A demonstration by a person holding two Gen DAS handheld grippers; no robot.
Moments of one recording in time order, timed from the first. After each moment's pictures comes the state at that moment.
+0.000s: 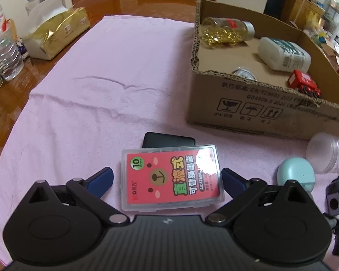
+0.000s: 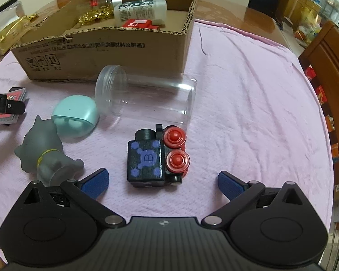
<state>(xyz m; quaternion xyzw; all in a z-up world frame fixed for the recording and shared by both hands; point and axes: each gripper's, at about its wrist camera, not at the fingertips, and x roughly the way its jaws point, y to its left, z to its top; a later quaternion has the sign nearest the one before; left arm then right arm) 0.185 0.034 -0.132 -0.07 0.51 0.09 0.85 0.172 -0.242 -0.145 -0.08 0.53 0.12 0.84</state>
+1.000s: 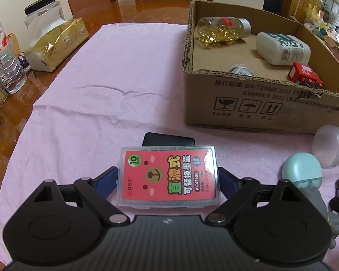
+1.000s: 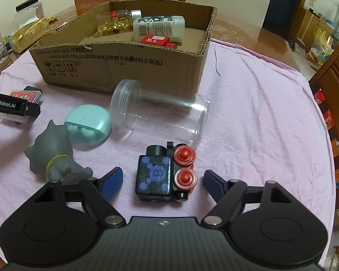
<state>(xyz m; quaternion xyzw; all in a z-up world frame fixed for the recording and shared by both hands) 0.187 0.023 -0.134 -0.02 0.50 0.10 0.86 0.175 -0.240 -0.142 -0.10 0.49 0.16 0.85</state>
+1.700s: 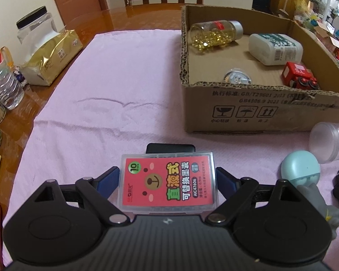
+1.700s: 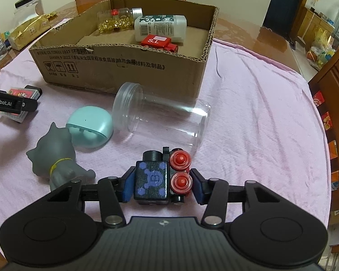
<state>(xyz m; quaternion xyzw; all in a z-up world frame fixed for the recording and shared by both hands) 0.189 0.027 -0.122 0.01 0.50 0.07 0.86 0.180 -0.236 -0.134 -0.11 0.50 0.16 0.84</state>
